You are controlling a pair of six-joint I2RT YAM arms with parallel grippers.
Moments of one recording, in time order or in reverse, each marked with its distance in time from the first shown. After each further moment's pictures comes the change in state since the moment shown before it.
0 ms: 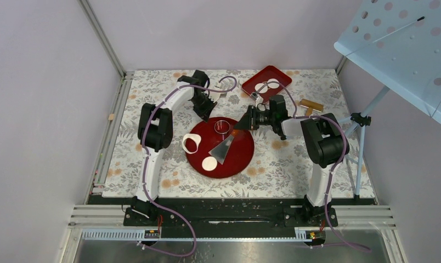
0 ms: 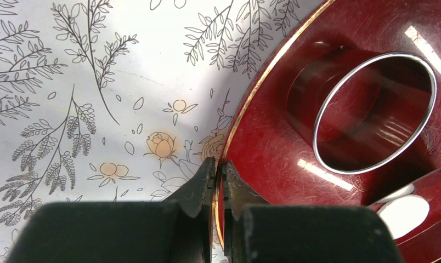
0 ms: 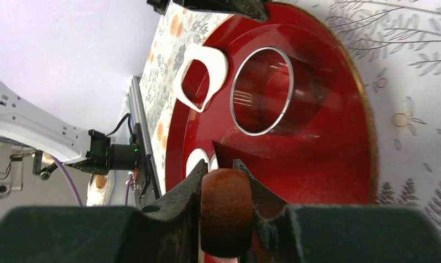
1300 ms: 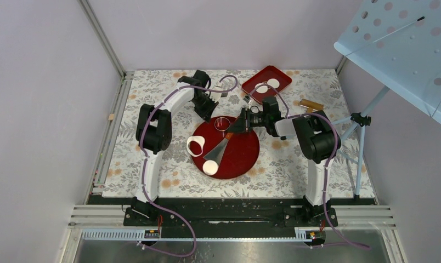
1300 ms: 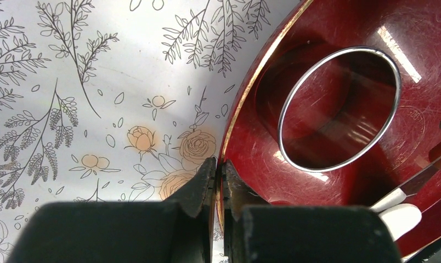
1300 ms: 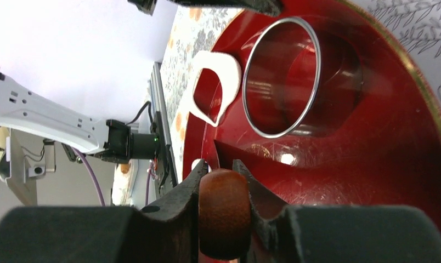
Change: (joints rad) left arm -0.019 -0.058 -0.058 0.026 0.007 -0.056; right arm 0.058 0.099 0.047 0.092 -0.071 0.115
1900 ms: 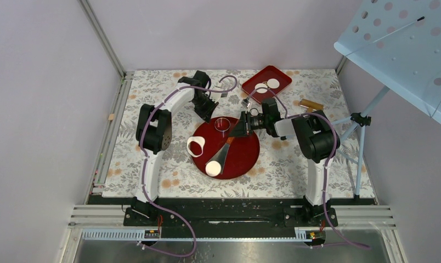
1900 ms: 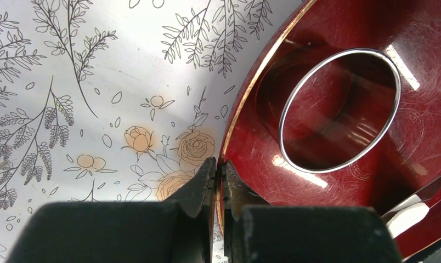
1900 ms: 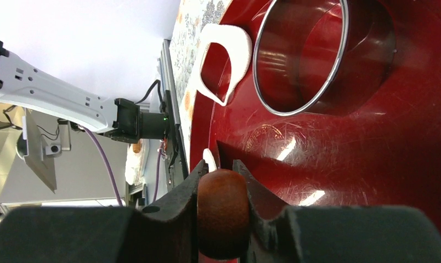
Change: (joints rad) left arm -0.001 0.000 -0.009 0.006 -0.001 -0.020; right arm 0.000 0.007 0.003 -0.097 -0.092 -0.058
